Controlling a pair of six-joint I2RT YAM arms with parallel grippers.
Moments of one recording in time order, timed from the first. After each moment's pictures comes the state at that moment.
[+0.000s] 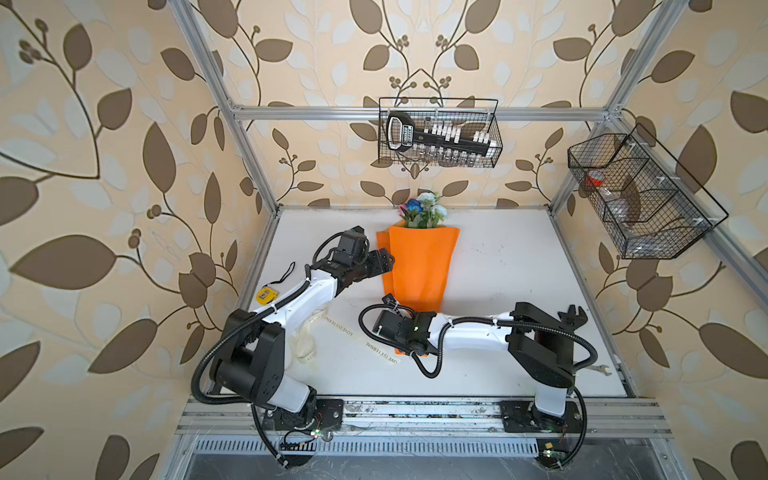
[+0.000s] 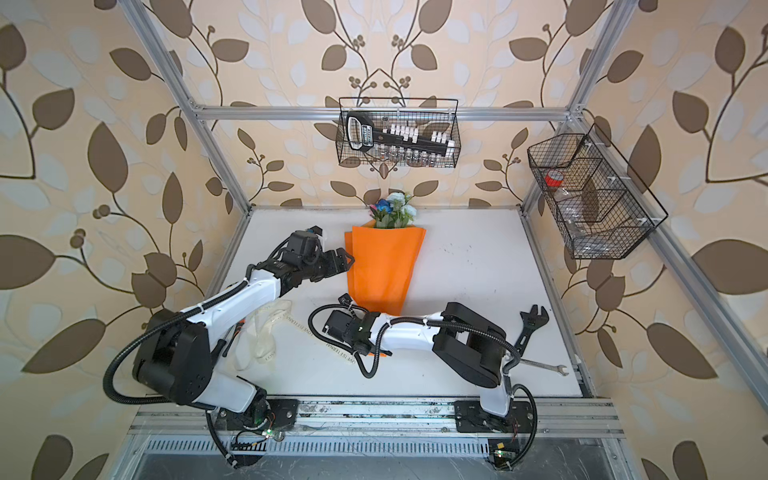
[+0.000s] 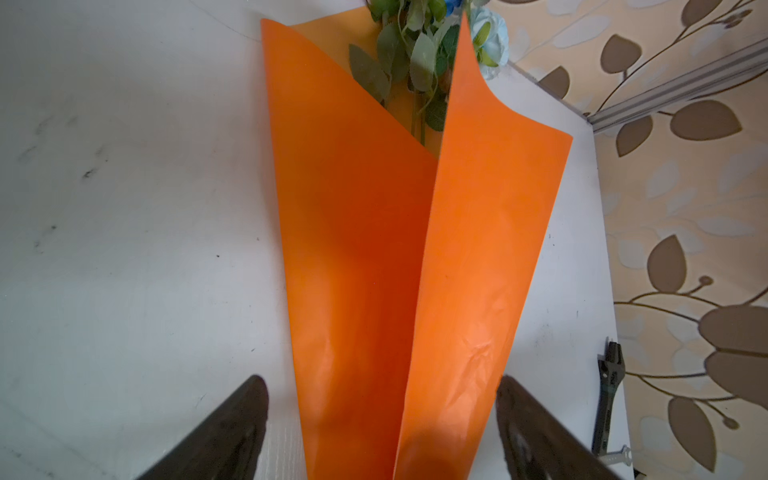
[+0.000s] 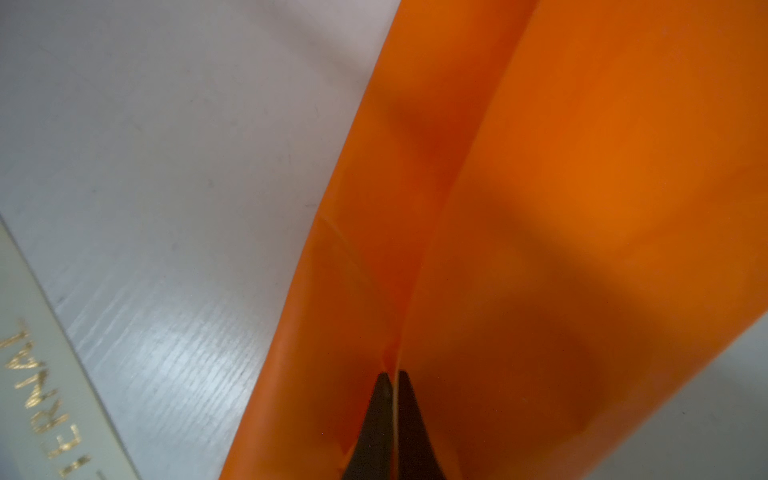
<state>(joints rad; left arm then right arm) -0.36 1.52 1.03 -0.25 0.24 -0.65 1.14 1.91 1.21 -0.52 0.55 0.49</state>
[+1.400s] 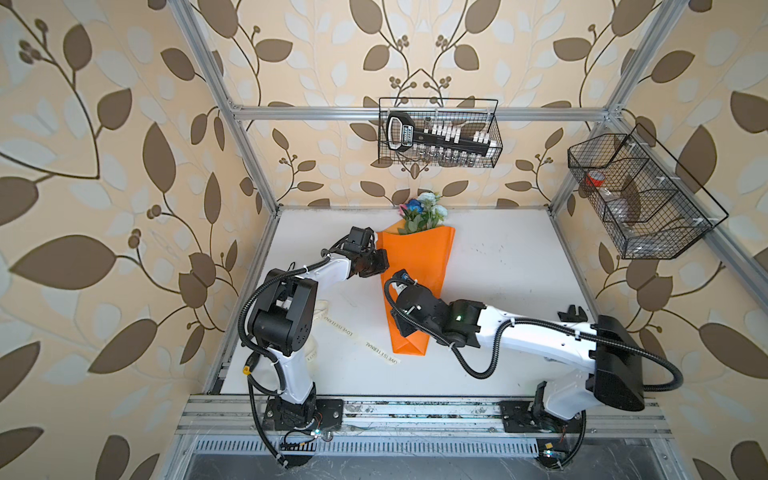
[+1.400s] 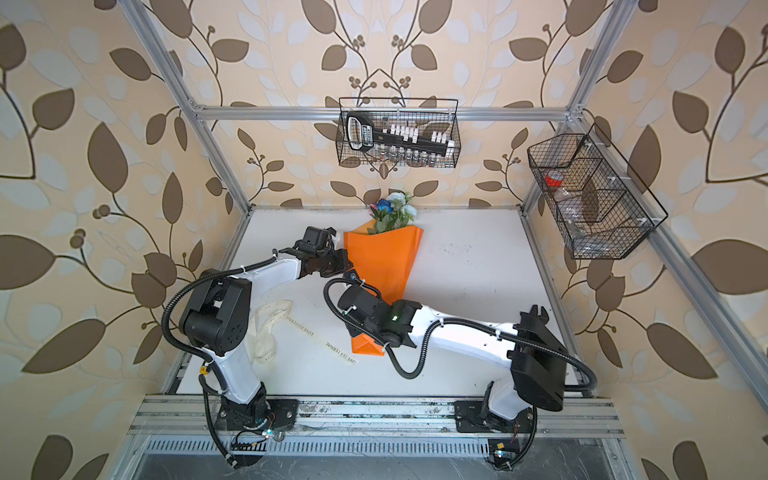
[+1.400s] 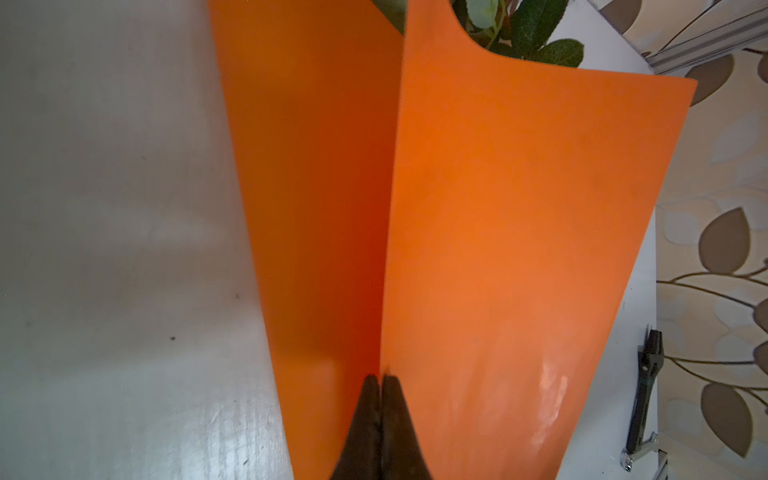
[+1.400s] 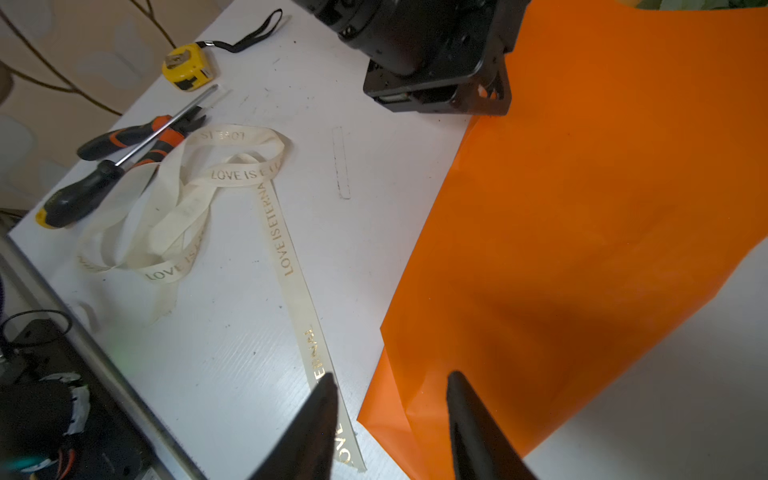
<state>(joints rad) -0.31 1.82 1.17 -0.21 0.36 -0.56 1.07 1.52 1.11 -0.38 0.30 0.50</state>
